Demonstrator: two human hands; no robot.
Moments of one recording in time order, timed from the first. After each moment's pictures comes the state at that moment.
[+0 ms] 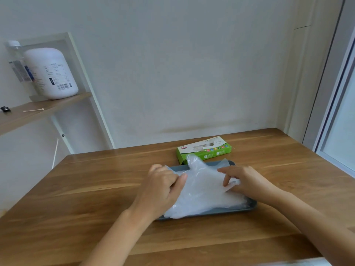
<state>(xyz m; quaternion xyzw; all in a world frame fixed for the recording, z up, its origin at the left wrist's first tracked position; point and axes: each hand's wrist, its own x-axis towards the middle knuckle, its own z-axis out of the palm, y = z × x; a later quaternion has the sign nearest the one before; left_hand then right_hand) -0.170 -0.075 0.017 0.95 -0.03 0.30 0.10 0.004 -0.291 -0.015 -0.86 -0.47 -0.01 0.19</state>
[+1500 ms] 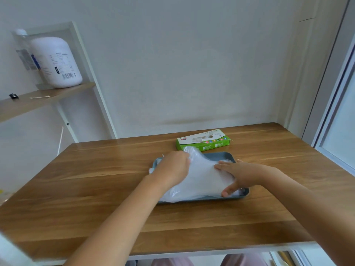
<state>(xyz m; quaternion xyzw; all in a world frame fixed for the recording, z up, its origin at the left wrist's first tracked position) -0.131 -0.109 0.039 0.98 0.14 0.07 0.12 -0.013 -0.286 0.021 -0.88 -0.43 0.21 -0.02</state>
